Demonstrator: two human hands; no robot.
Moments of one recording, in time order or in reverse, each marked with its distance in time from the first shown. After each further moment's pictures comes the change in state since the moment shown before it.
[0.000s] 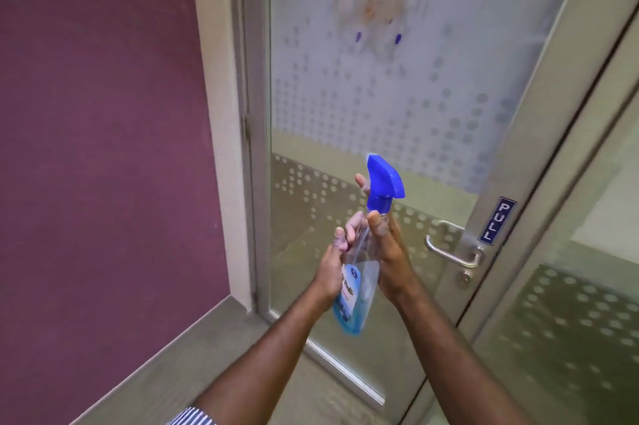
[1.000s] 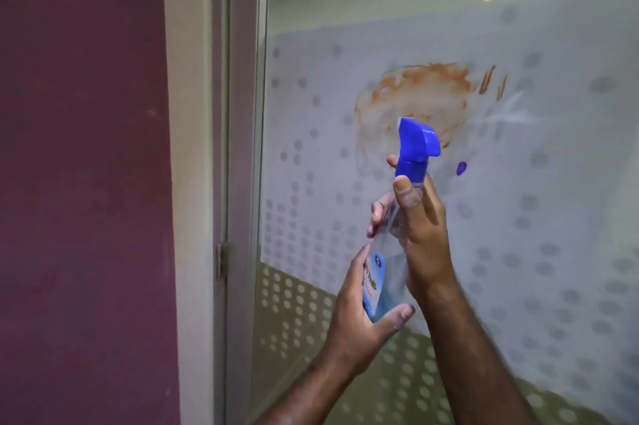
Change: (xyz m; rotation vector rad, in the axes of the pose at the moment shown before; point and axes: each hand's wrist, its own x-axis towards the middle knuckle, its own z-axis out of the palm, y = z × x) left_hand 0.291 0.151 -0.029 0.508 -0.174 0.629; right_hand 0.375 -0.020 -0.005 -0.220 0.173 -0.378
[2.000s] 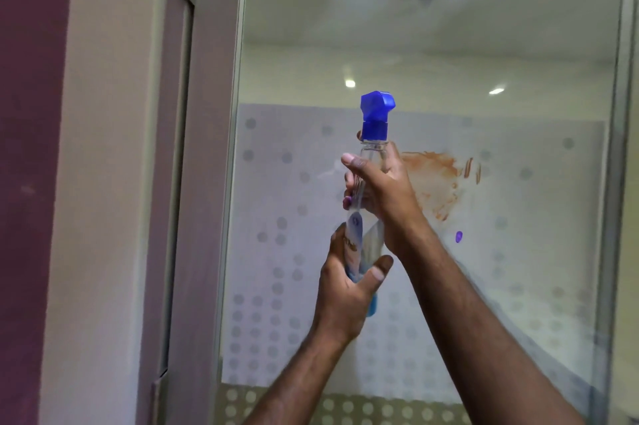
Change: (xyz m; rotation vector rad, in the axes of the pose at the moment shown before) left_hand 0.156 0.044 -0.130 -0.266 -0.171 0.189; right_hand 0.139 0.000 0.145 -0.432 0.140 -0.163
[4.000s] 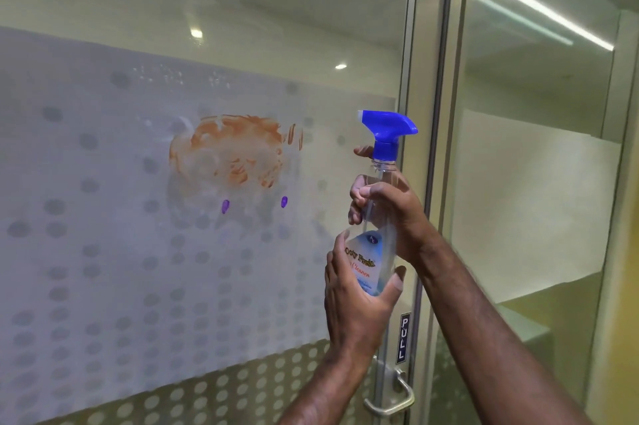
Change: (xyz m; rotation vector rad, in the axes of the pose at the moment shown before) left_hand -0.091 0.024 0.241 -0.027 -0.123 -0.088; right_hand -0.096 -0.073 -0.234 -0.178 0.088 0.119
